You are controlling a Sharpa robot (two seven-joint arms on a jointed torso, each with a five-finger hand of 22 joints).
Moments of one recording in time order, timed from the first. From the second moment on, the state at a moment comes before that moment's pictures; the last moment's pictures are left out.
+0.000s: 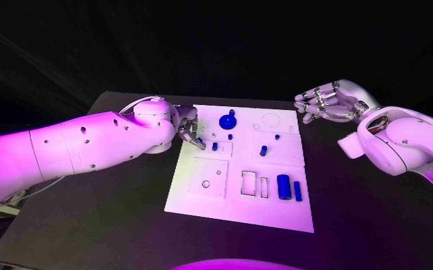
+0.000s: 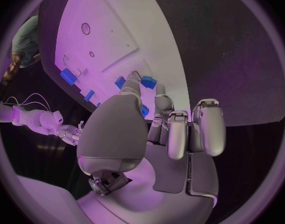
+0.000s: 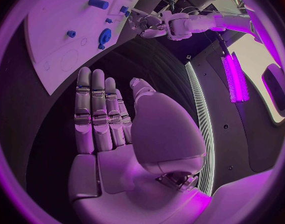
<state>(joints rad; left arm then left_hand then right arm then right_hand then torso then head) 1.22 -0.83 -0.01 1.51 -1.49 0.07 -0.54 1.29 -0.13 -0.06 0.29 0.09 0.92 0.09 0.59 0.24 1.11 0.01 1.23 0.70 1.47 -0.04 1.55 1.31 0.07 1.46 0.04 1.40 1.30 1.33 -0.93 -0.12 1.56 -0.70 -0.41 0.12 1.37 -0.10 0.09 0.27 0.42 1.02 0.17 0.10 0.09 1.26 0.10 0.08 0.21 1.35 0.04 0.07 0.43 0.18 1.27 0.14 0.11 0.20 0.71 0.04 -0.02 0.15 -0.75</state>
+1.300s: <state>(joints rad) 1.22 -0.78 -0.01 1.46 -1.49 0.09 -0.55 1.30 -0.12 -0.08 0.29 0.09 0.88 0.10 0.59 0.25 1.08 0.02 1.22 0.67 1.47 -0.04 1.55 1.31 0.07 1.46 0.04 1.40 1.30 1.33 -0.93 -0.12 1.56 -0.70 -0.41 0.12 1.37 -0.10 0.09 0.27 0.42 1.02 0.17 0.10 0.09 1.26 0.10 0.08 0.21 1.35 0.04 0.07 0.43 0.18 1.27 0.14 0.11 0.20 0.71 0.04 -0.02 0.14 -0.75</state>
